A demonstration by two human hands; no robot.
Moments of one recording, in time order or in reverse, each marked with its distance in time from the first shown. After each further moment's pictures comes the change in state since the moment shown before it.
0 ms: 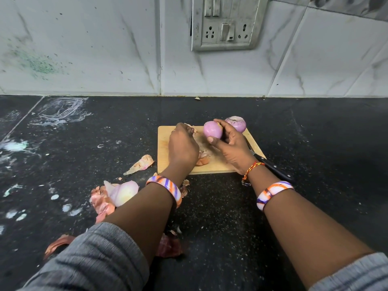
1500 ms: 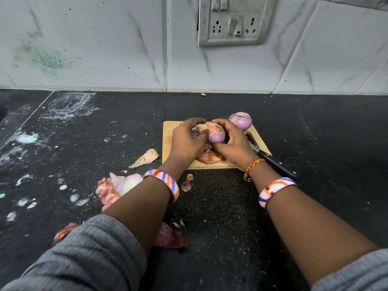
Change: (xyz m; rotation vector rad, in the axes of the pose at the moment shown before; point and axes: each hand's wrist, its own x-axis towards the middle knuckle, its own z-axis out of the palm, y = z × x) left_hand 0.001 -0.009 -0.004 -0.182 -0.096 0.138; right_hand 0.002 0.008 0.004 -0.302 -0.040 -0.077
